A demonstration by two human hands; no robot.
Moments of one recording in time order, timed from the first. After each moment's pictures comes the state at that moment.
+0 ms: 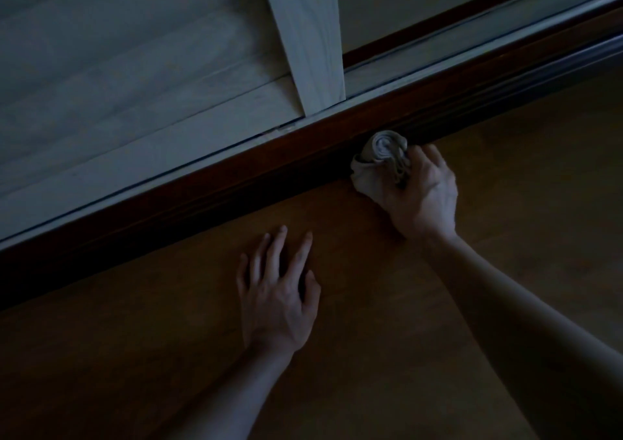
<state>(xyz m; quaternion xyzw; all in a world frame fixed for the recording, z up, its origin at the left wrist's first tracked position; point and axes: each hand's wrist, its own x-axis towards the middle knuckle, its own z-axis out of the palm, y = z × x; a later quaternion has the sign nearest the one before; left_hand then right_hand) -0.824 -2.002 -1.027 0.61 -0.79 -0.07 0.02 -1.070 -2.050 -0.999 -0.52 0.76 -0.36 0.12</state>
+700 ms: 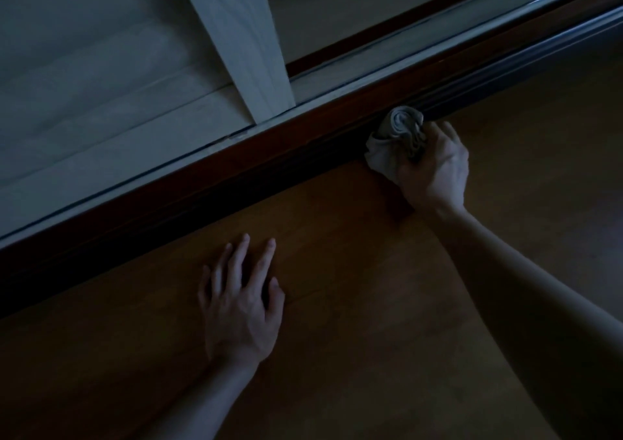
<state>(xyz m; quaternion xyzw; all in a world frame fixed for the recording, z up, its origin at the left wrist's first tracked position) -0.824 -2.002 -1.023 0.61 -0.79 -0.08 0.02 -1.139 -2.051 -0.997 -0.43 0.81 -0.39 0.09</state>
